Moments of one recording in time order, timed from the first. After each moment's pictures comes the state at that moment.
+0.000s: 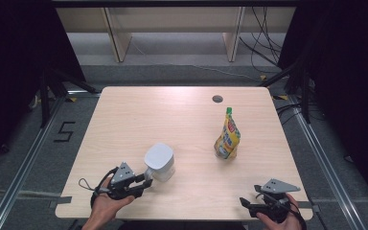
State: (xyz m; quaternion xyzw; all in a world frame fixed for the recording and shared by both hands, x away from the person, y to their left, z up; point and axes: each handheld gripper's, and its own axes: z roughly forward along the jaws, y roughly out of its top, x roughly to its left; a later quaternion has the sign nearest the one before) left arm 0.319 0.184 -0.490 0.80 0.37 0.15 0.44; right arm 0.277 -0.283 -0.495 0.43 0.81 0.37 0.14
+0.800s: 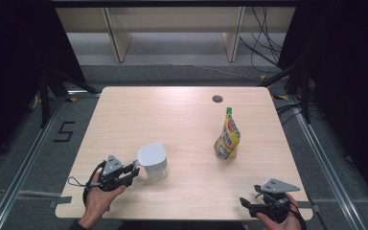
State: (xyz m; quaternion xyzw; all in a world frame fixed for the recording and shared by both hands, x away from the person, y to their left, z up) left arm 0.340 0.206 -0.494 0.77 0.42 0.20 0.43; right arm 0.276 -0.281 -0.495 0.44 0.81 0.37 0.13
